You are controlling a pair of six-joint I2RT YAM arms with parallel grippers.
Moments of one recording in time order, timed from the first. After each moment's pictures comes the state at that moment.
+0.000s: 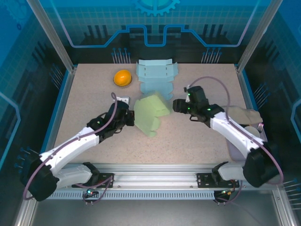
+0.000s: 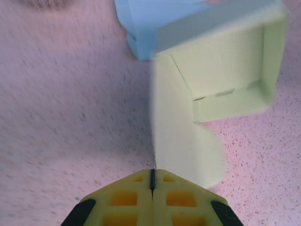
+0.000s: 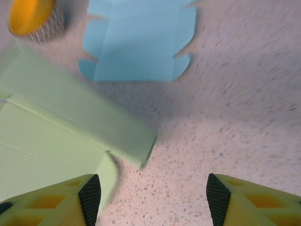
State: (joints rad) left arm -0.61 1.13 0.85 -0.43 -0.22 -0.49; right arm 0.44 1.28 0.97 -0.42 0.01 0.44
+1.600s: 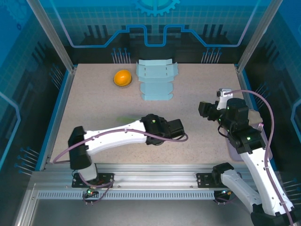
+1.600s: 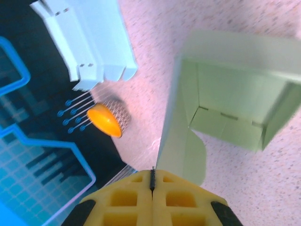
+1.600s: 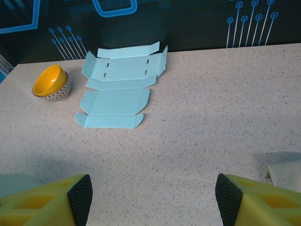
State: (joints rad) left arm -1.19 1.75 1.61 -1.29 -0.77 0.57; right arm 0.25 0.74 0.95 -0.66 0.03 0.24
